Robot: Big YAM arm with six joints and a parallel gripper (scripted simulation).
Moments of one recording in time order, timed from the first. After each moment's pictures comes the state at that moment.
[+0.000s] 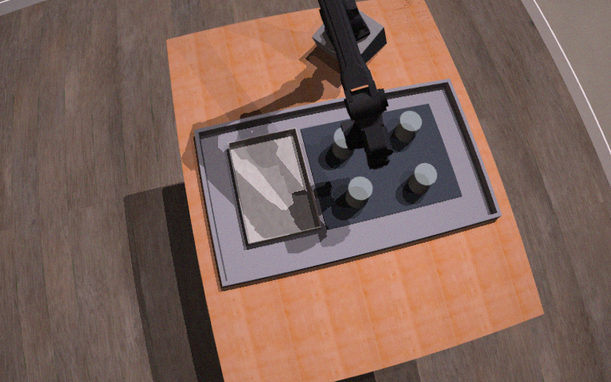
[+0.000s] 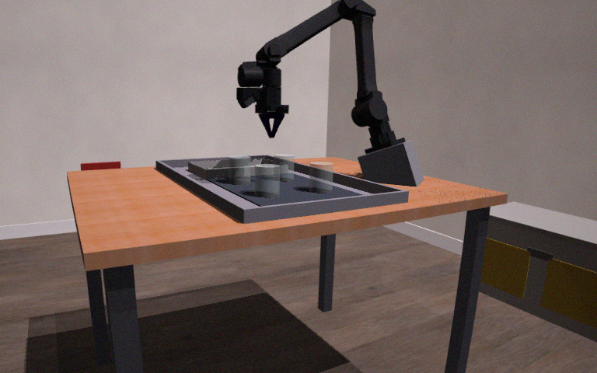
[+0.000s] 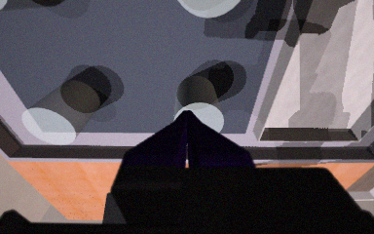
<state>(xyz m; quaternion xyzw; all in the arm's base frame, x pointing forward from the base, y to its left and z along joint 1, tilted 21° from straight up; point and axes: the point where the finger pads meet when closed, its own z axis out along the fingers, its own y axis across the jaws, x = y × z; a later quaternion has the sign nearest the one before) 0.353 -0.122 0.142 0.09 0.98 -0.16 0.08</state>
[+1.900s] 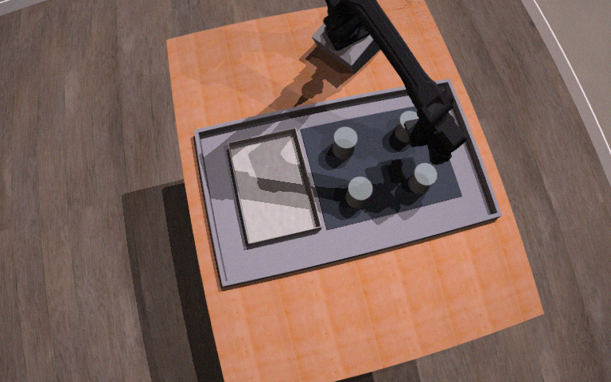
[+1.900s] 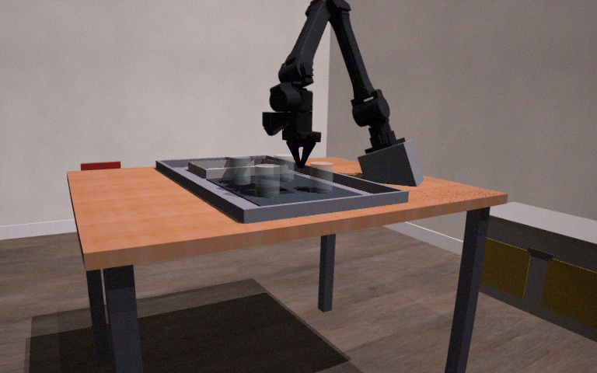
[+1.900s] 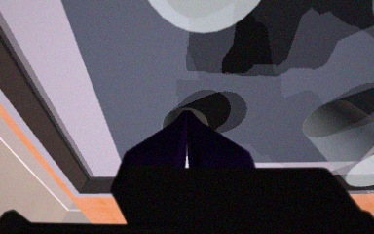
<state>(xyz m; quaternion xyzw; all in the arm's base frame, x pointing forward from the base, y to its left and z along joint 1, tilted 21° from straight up) 0.403 0.022 0.027 0.09 0.98 -0.16 0.08</state>
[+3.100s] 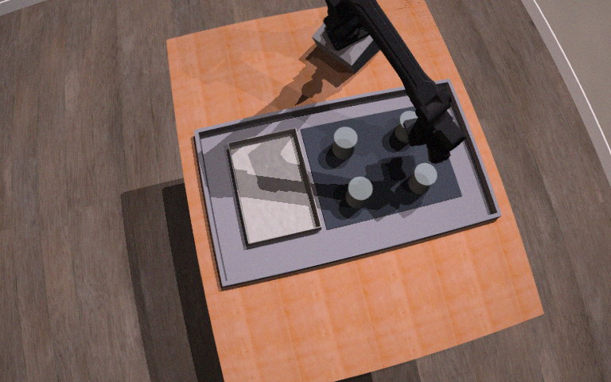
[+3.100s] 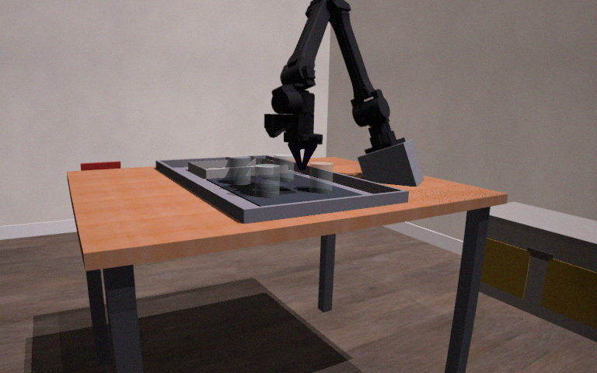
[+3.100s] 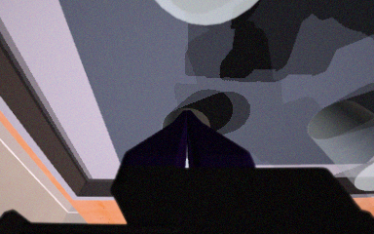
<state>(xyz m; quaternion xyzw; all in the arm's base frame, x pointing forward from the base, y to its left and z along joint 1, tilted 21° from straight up) 0.400 0.021 0.020 0.09 0.98 -0.16 0.09</state>
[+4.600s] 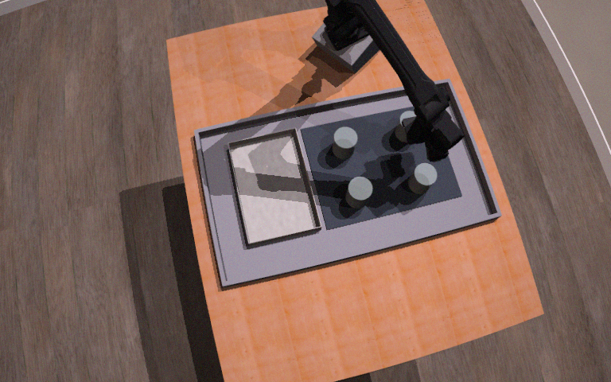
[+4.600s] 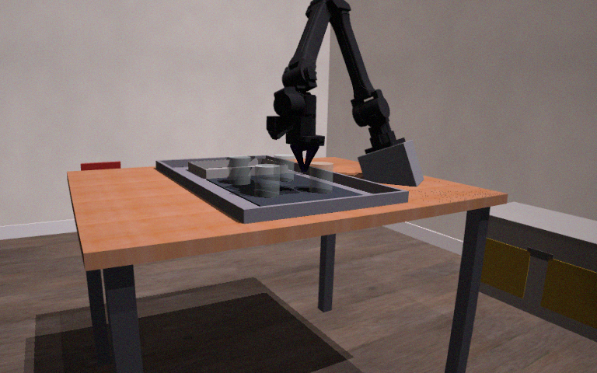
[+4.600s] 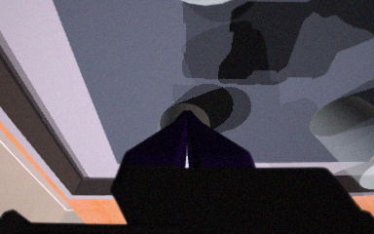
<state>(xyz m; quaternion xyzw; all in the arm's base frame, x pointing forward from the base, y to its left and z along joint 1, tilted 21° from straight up) 0.392 0.020 0.015 0.09 0.98 -0.16 0.08</state>
